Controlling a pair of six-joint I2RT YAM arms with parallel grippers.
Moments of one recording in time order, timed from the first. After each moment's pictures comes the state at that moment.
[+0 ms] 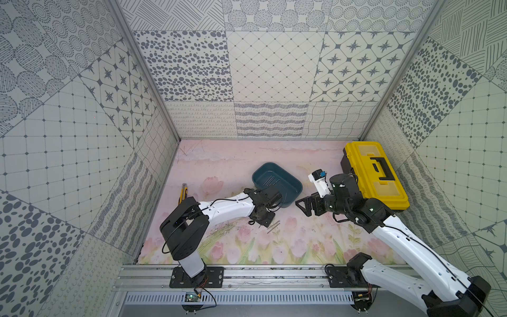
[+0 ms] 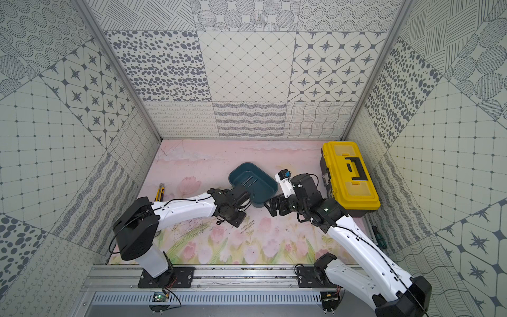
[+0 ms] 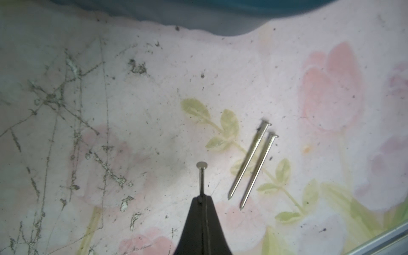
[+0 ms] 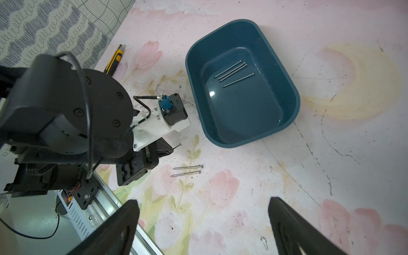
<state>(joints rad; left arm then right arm) -0.86 1.69 1.11 -0.74 -0.03 -0.28 0.59 0.95 0.92 -0.70 -0.21 0.25</state>
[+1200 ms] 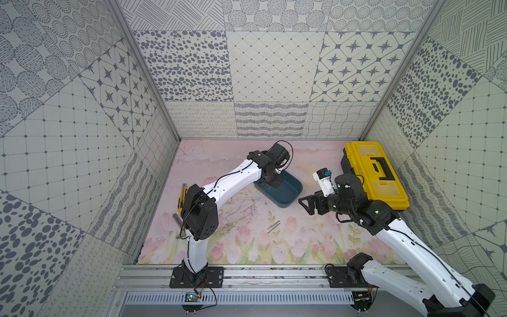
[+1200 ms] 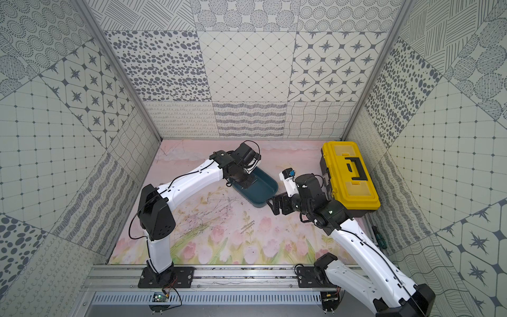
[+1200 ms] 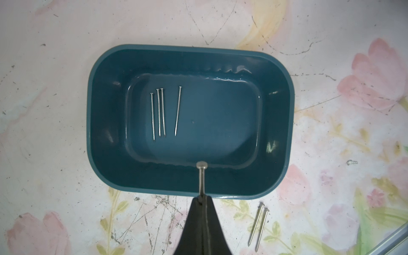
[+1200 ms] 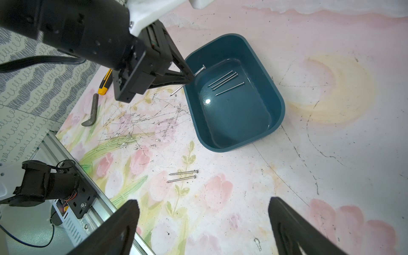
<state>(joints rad) -0.71 1.96 1.84 -1.00 -0.04 -0.01 0.55 0.91 0.92 -0.70 -0.20 0.24</state>
